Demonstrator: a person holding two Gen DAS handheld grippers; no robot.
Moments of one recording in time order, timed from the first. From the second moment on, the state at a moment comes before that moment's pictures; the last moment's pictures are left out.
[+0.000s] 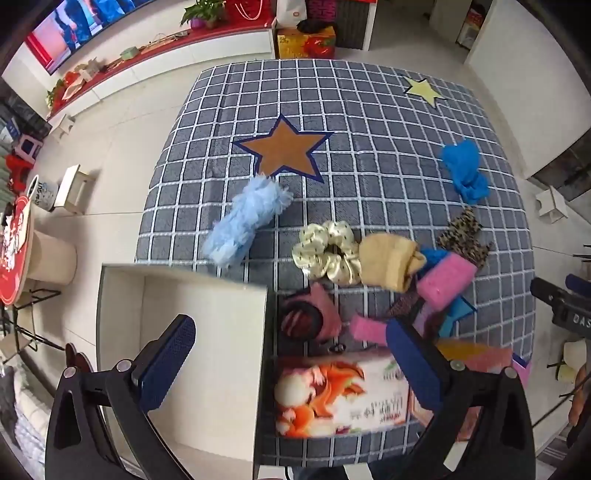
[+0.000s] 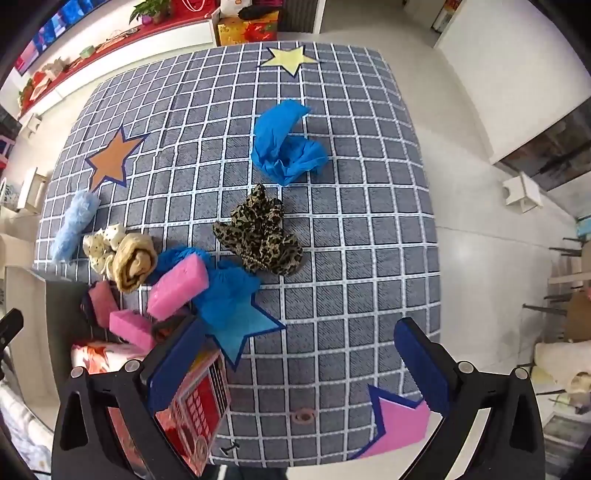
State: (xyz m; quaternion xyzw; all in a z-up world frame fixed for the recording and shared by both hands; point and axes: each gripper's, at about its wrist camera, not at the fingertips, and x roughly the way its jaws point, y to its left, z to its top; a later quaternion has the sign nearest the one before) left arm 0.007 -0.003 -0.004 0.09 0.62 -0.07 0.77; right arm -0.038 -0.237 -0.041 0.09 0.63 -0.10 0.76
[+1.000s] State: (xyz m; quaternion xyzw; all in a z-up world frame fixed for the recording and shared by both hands) left arm 0.168 0.027 -0.162 0.11 0.70 0.05 0.71; right arm 0.118 -0.252 -0.175 0.12 0.66 -0.06 0.74
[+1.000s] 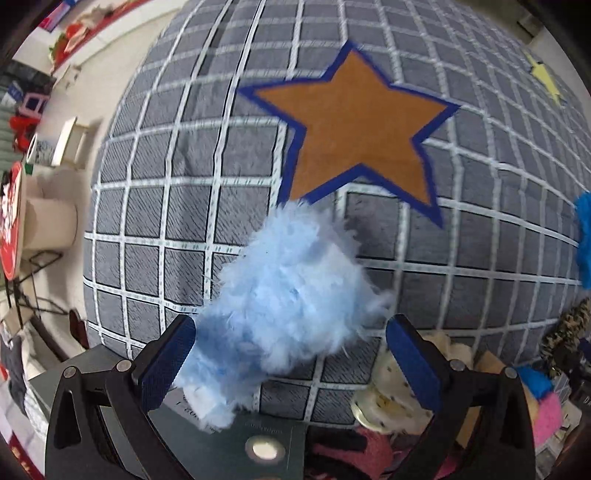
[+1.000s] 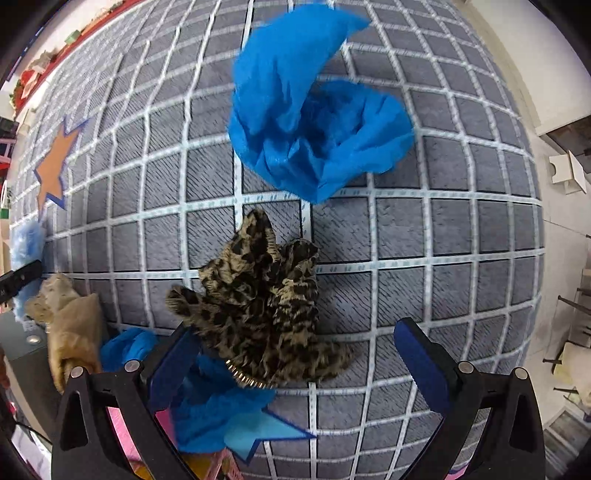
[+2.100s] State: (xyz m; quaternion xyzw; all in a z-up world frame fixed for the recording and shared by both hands) left arm 0.116 -0.016 -0.043 0.10 0.64 -0.06 0.76; right arm 0.068 -0.268 -0.126 0.19 0.69 -0.04 0.70
